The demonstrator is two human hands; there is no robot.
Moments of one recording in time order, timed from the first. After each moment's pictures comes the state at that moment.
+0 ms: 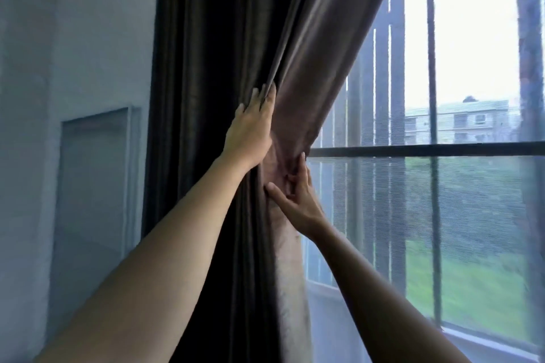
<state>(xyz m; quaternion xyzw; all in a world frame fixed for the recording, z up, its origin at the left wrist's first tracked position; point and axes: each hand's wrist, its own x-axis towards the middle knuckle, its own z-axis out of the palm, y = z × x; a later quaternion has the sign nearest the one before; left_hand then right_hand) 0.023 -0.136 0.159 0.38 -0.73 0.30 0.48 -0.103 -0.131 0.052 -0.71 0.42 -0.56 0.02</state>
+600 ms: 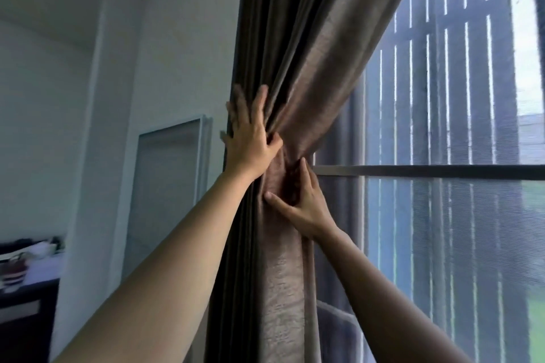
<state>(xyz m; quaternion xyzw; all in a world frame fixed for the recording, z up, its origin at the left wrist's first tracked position) 0.175 -0.269 0.164 0.41 -0.65 0.23 0.60 0.041 -0.278 0.078 -0.75 0.38 -0.54 -0.01</state>
